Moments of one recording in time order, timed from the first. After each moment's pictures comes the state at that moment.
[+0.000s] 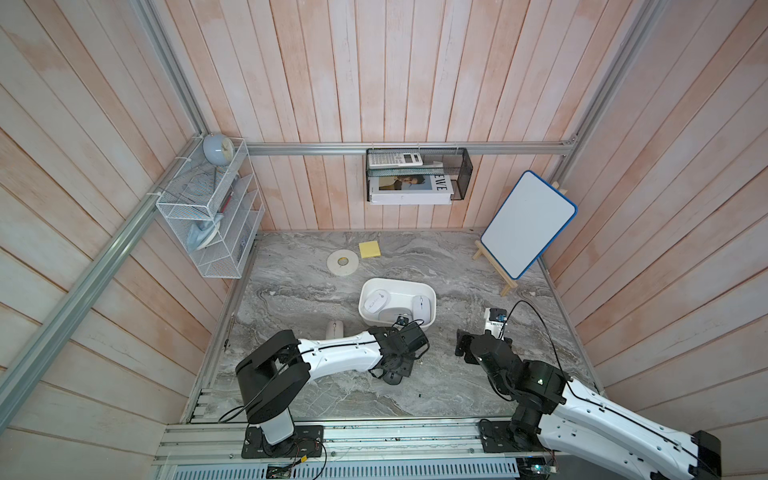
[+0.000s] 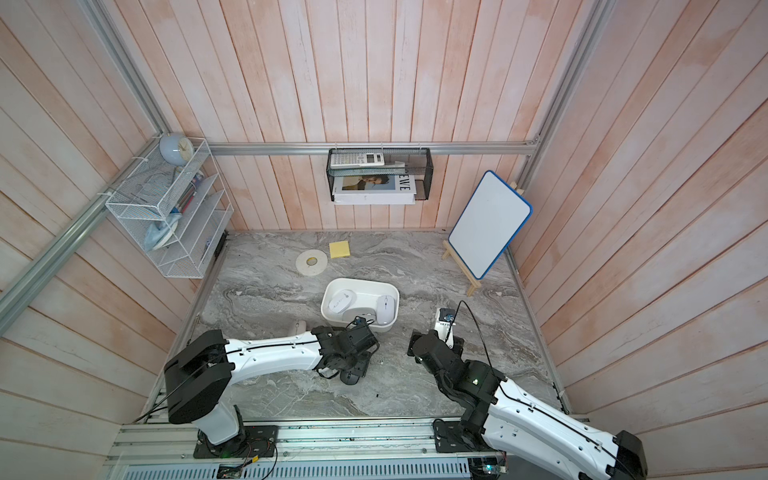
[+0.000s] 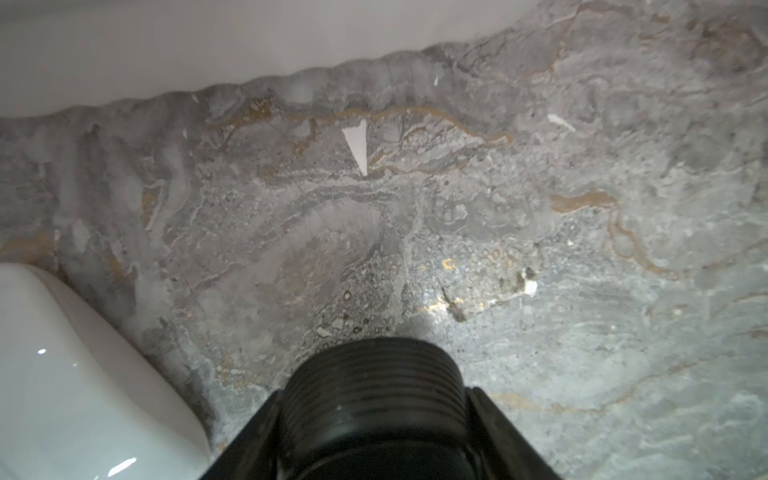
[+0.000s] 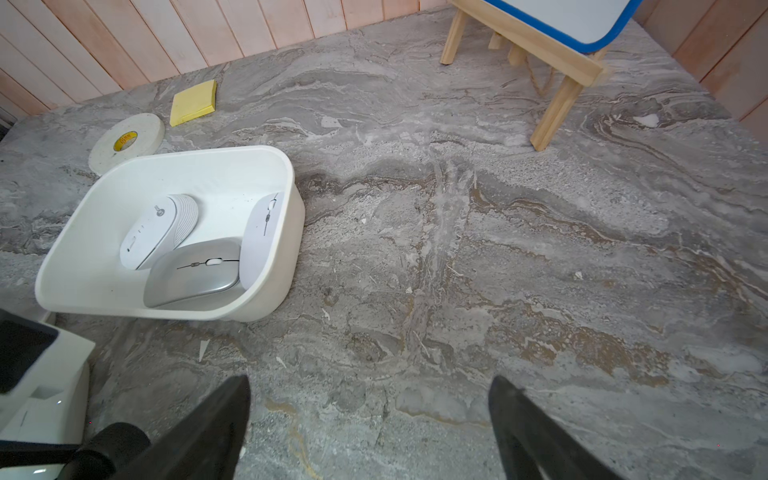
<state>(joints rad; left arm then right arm) -1.07 1.72 1.05 -0.61 -0.13 -0.71 0.94 0.70 0.52 -0.60 0.67 0.81</state>
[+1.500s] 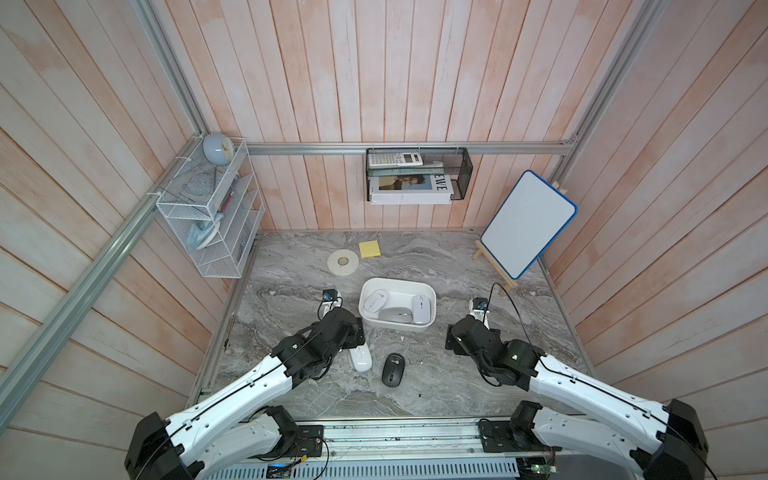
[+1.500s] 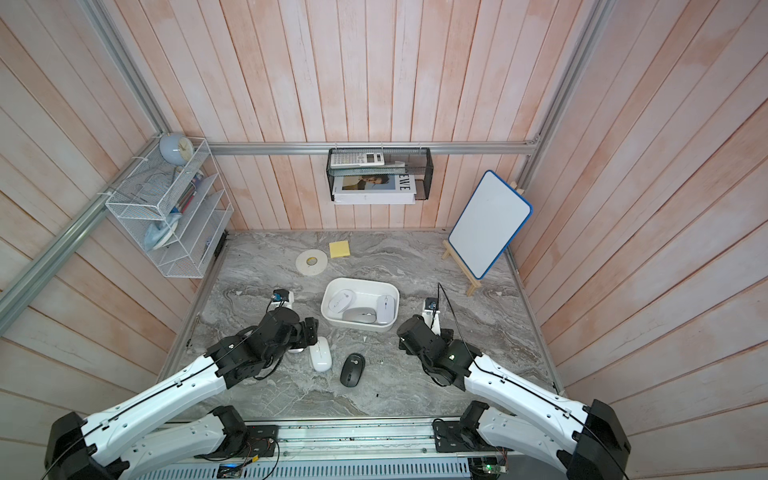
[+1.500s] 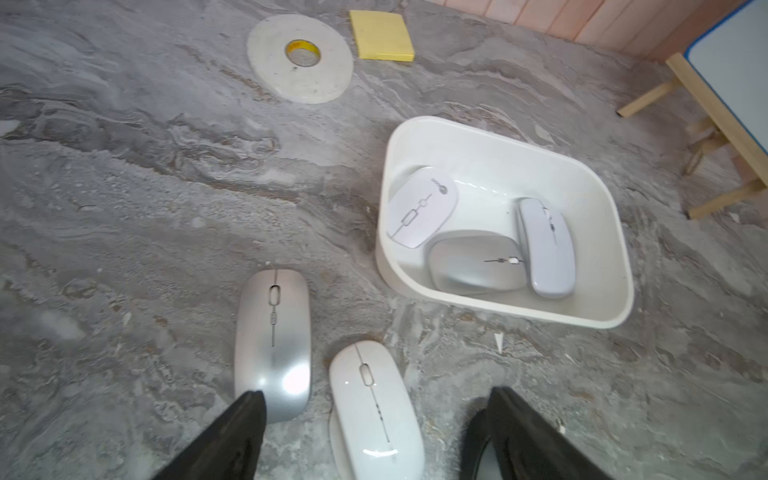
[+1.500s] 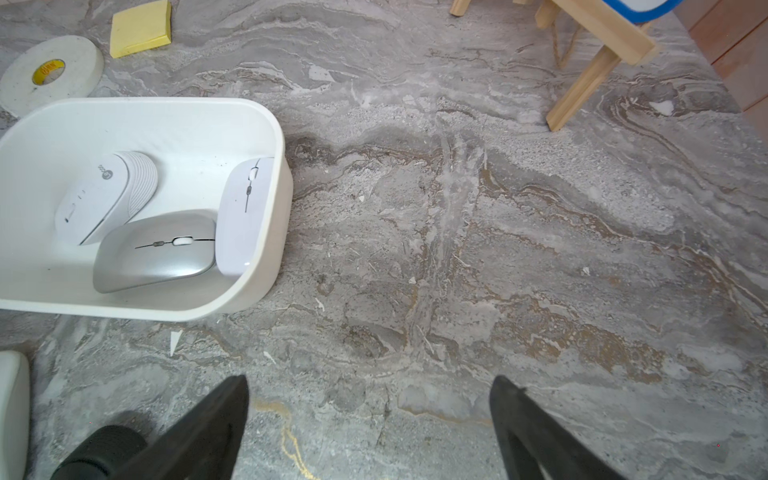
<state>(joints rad) -0.74 0.96 0.69 -0.54 -0.37 -0.67 0.87 1.03 0.69 -0.62 0.57 0.77</state>
